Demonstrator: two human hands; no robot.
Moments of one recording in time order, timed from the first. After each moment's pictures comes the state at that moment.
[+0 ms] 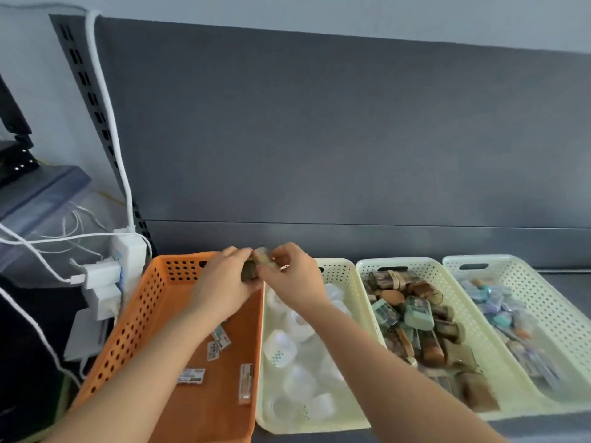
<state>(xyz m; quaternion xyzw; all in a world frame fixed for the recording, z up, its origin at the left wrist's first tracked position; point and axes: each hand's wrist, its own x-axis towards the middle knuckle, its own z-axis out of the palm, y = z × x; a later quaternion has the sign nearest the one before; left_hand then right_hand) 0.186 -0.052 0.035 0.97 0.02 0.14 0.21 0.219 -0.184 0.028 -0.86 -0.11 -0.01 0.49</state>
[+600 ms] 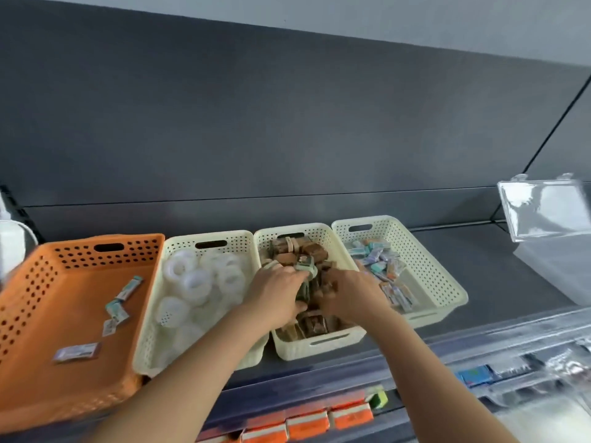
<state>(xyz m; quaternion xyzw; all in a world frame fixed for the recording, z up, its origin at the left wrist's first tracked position) 0.157 -0.295 0.009 0.97 -0.20 0.03 0.09 0.150 -0.457 0.029 -0.99 -0.05 0.05 0.13</state>
